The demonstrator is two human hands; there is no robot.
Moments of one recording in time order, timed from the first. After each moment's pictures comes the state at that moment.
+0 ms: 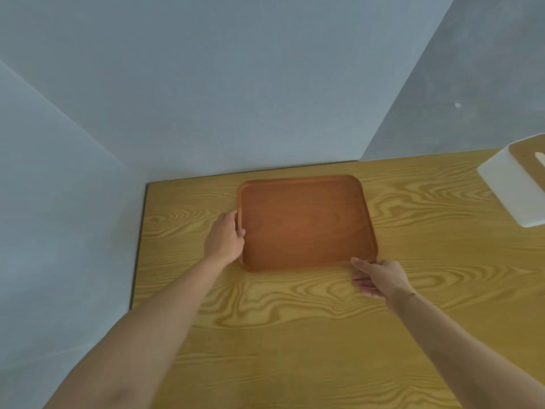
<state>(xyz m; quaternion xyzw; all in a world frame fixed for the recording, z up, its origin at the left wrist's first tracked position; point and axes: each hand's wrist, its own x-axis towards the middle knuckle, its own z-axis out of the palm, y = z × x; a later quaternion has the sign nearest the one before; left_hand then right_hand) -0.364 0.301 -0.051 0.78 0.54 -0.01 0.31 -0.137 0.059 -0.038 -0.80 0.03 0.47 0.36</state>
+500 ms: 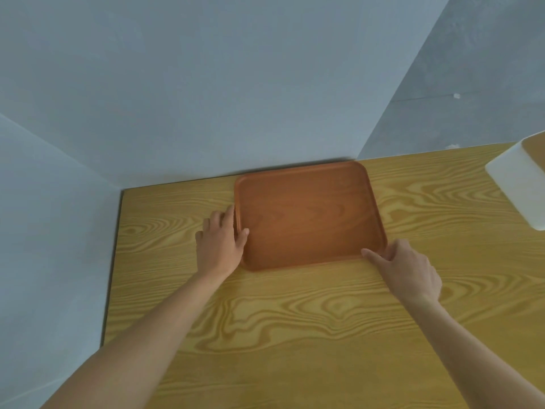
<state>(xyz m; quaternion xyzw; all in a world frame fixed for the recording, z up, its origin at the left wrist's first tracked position) -0.343 0.294 -0.060 0.85 0.49 0.01 0.17 -0.098 0.062 -0.040 -0.95 -0.20 0.22 0.12</state>
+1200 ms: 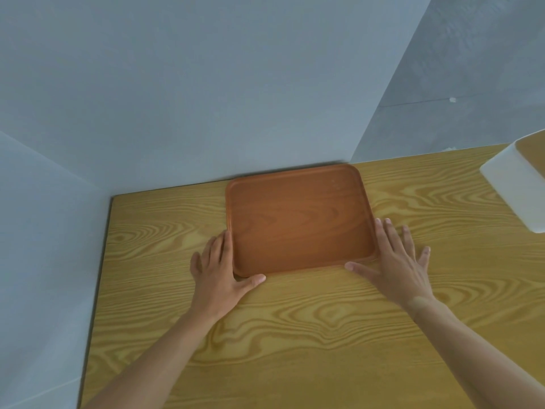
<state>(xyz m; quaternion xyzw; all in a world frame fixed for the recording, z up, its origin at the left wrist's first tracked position) -0.370 0.248 -0.086 0.87 0.46 -0.03 0.20 -0.075 0.055 -0.071 -0.90 -0.38 0.20 0.04</state>
